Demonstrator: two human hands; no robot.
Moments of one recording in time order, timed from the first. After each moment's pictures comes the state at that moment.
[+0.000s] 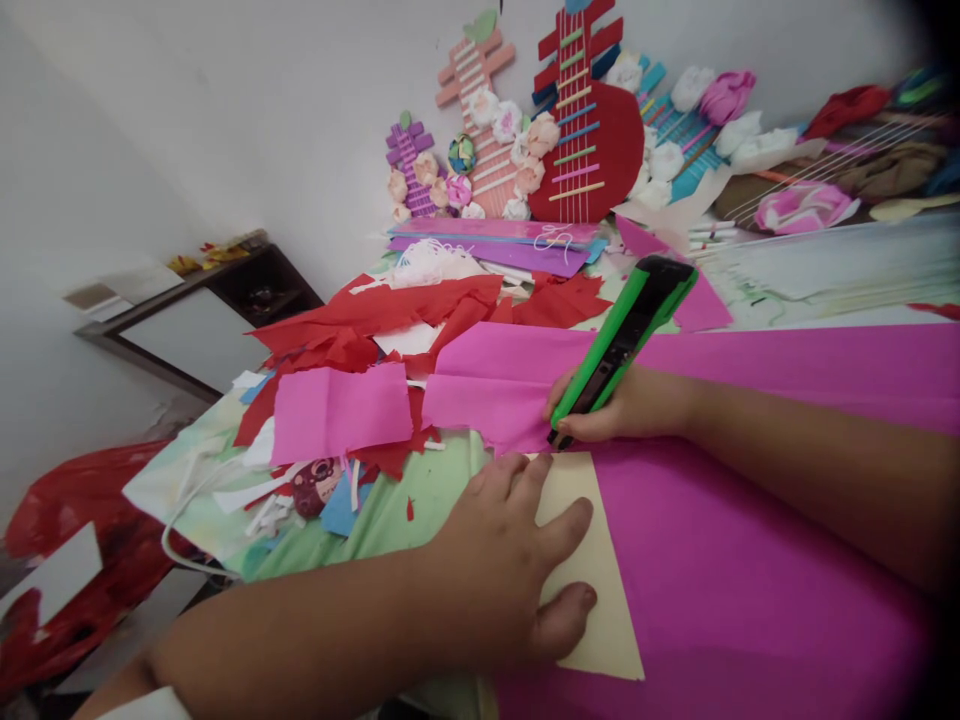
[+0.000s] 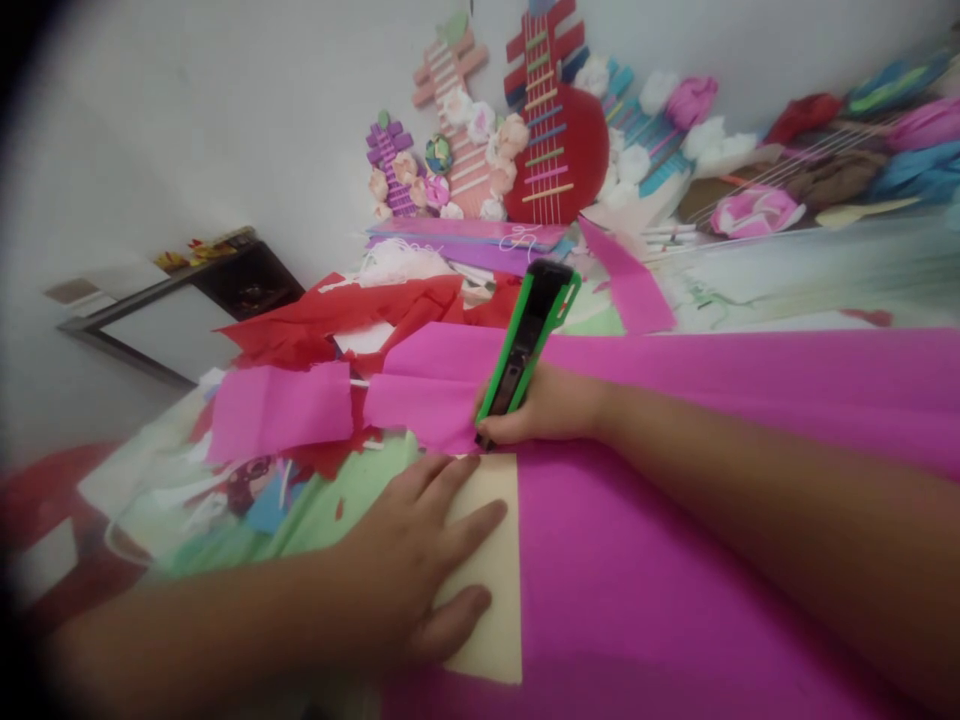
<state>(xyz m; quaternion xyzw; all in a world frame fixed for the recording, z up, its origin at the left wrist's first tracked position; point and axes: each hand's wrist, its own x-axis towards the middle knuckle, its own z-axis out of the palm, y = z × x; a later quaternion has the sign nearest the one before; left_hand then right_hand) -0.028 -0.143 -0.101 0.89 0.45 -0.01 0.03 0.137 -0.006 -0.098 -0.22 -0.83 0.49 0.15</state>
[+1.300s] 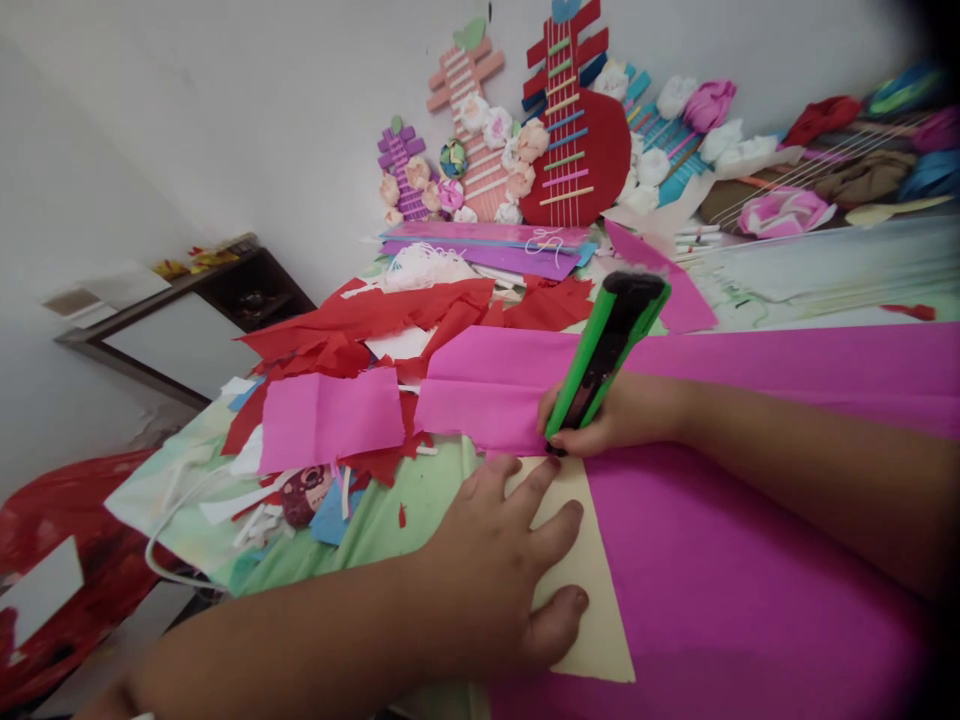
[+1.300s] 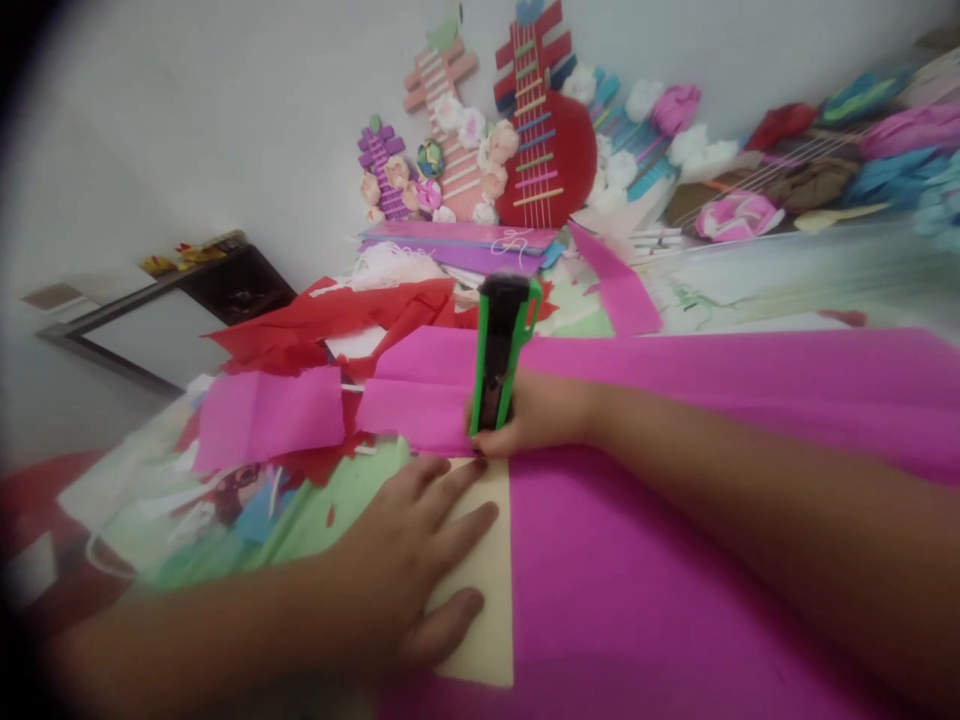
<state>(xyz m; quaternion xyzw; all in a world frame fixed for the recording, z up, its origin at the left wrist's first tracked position) -0.029 -0.141 -0.104 0.90 0.43 0.01 0.03 0.139 -0.003 -0.100 -0.19 -0.87 0.45 0.11</state>
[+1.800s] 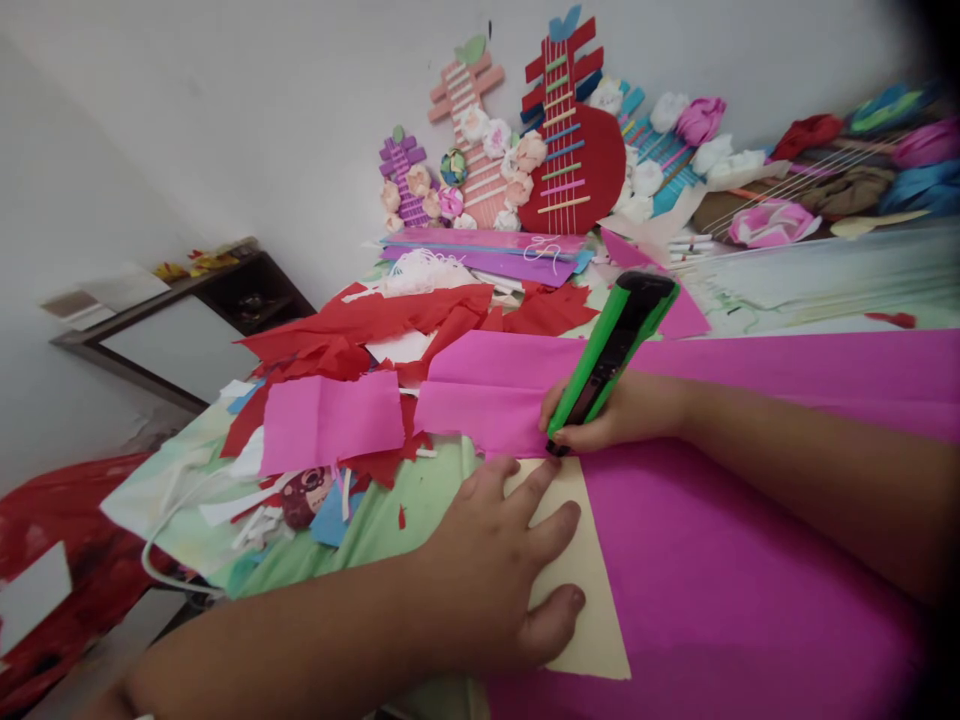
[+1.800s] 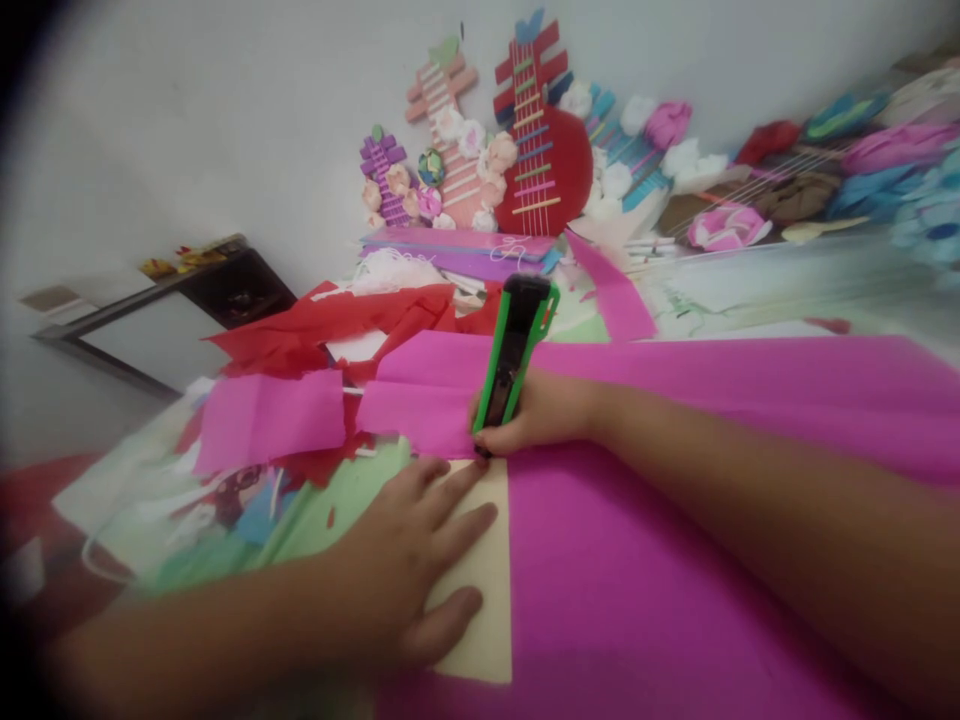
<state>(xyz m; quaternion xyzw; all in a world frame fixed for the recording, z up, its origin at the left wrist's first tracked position) -0.030 -0.140 -0.105 0.90 0.43 0.02 0.03 0.144 -0.002 -0.095 -0.18 -0.86 0.47 0.11</state>
